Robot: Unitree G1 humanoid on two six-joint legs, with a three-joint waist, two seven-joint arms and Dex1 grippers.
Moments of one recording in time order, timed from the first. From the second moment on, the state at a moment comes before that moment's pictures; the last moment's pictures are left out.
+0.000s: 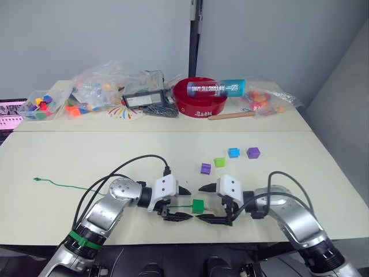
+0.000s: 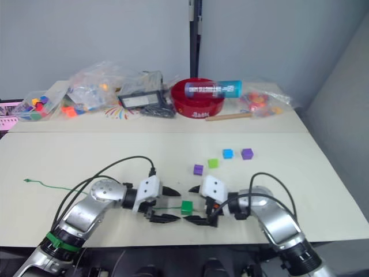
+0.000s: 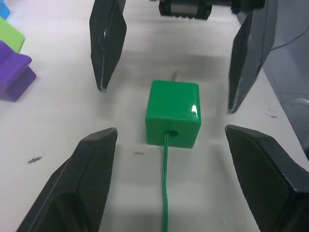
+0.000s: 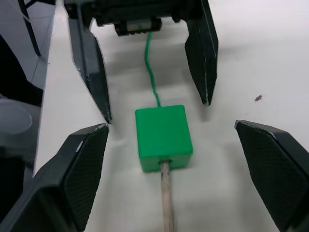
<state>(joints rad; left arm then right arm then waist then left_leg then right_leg) -0.39 0.52 -0.35 -0.08 -0.17 0.26 -1.17 -0.25 -0.64 0.25 -0.31 0.25 0.42 1.06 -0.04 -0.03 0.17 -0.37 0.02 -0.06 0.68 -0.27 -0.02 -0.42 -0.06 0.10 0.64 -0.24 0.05</state>
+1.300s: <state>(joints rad) -0.43 0.51 -0.37 0.02 -0.13 0.21 -1.20 -0.23 -0.69 0.28 -0.24 0.17 0.33 1.06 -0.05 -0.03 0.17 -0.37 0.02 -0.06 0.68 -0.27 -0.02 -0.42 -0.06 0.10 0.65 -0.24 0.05</state>
